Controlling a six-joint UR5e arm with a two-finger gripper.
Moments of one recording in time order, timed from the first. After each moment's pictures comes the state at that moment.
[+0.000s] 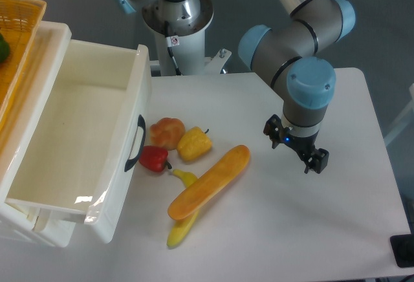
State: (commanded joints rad) arm 2.64 -2.00 -1.51 -1.11 1.62 1.39
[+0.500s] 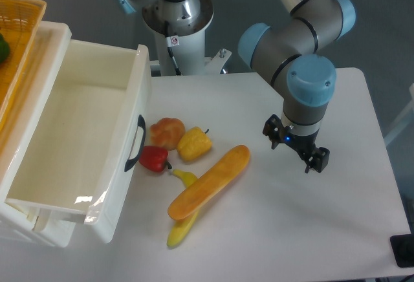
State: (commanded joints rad) arm 2.64 -1.98 -1.55 -1.12 1.52 1.24
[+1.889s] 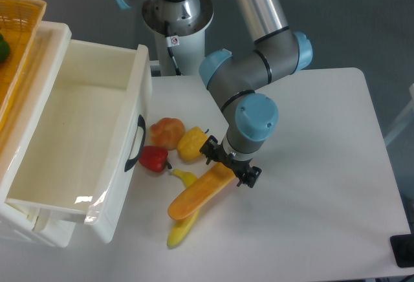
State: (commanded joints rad) arm 2.49 -2.08 -1.64 -1.11 1.44 1.09
